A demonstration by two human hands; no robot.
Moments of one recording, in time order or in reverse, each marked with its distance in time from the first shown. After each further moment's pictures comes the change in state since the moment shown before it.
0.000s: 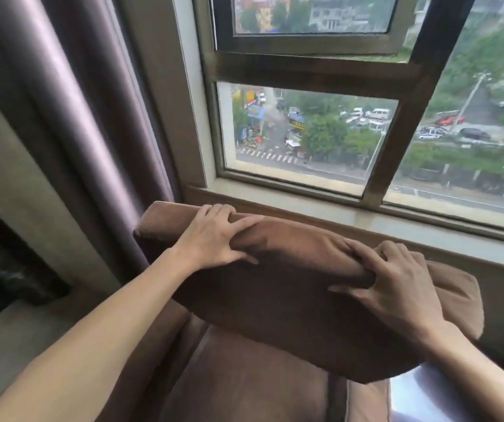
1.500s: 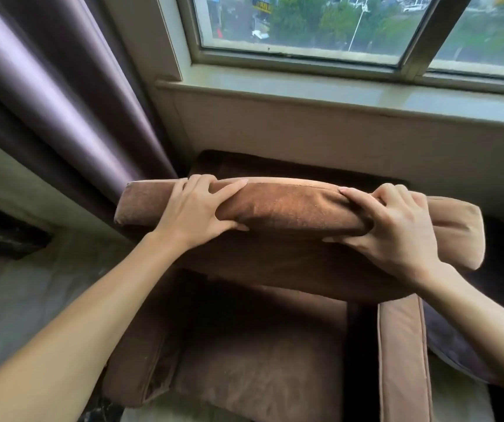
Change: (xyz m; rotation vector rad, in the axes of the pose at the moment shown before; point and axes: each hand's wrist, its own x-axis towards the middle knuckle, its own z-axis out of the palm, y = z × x) left_hand -0.090 -0.066 0.164 -0.205 -0.141 -0.037; right_hand -0.026 -0.073 0.163 0.020 -0.026 0.059
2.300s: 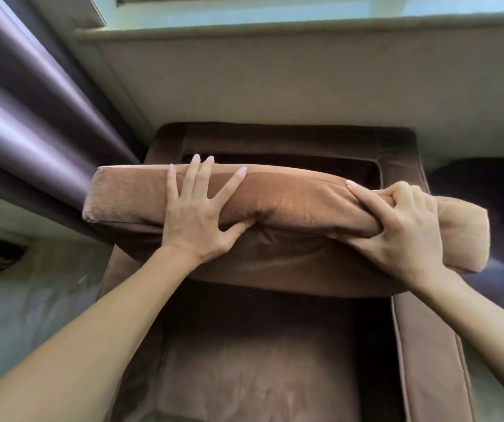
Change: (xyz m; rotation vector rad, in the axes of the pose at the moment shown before) left_hand 0.007 0.065 0.157 0.184 0.067 0.004; right_hand -0.083 0.087 0.146 0.063 0.069 0.159
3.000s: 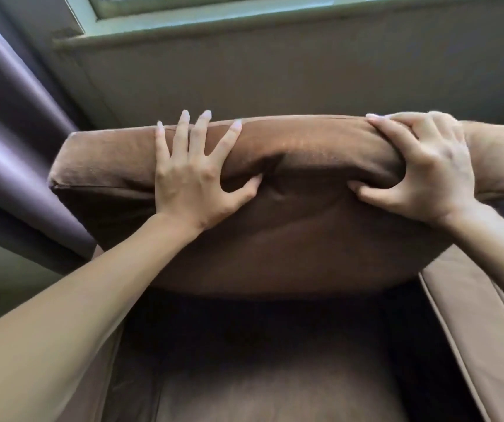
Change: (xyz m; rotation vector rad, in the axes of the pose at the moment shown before) left_hand 0.000 -0.002 0.038 0.052 0.405 0.059; right_hand -0.015 -0.001 0.030 -0.131 0.337 -0.106
